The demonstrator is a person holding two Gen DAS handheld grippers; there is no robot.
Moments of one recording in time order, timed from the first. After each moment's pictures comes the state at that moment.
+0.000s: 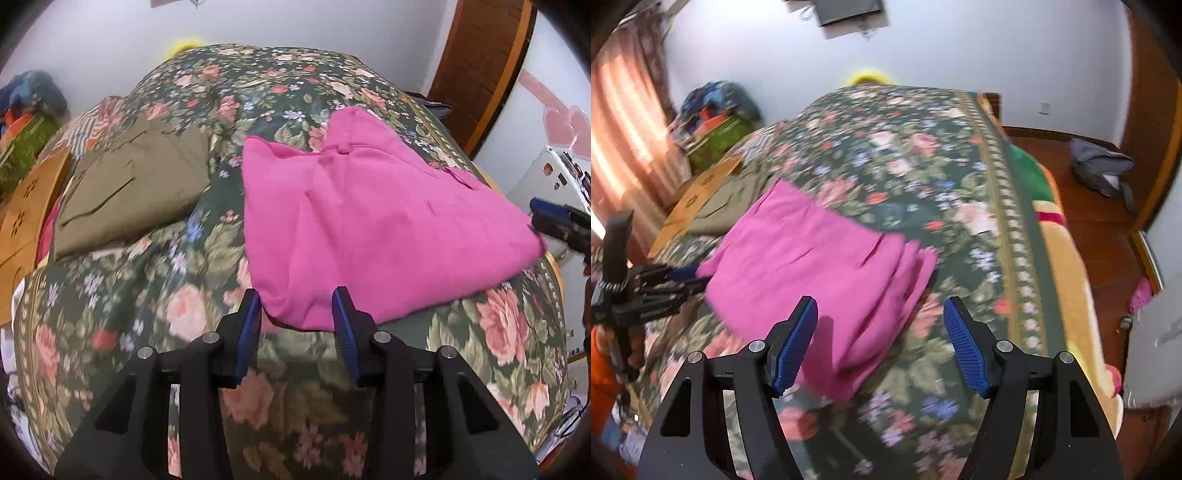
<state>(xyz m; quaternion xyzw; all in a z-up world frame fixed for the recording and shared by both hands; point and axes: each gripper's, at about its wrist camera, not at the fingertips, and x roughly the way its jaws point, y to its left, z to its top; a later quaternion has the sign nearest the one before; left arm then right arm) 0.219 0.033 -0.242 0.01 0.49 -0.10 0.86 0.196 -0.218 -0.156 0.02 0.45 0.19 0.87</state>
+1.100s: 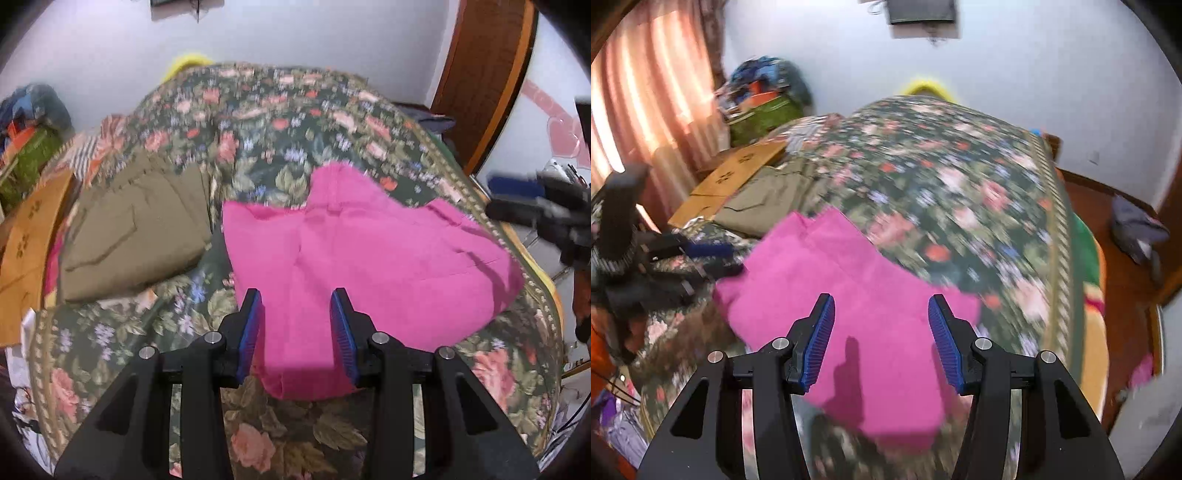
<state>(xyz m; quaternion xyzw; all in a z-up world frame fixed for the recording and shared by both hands) 0.259 0.023 -0.222 0.02 0.48 -0.09 0.87 0.255 -0.148 -0.133 -0.06 0.41 0.28 0.86</state>
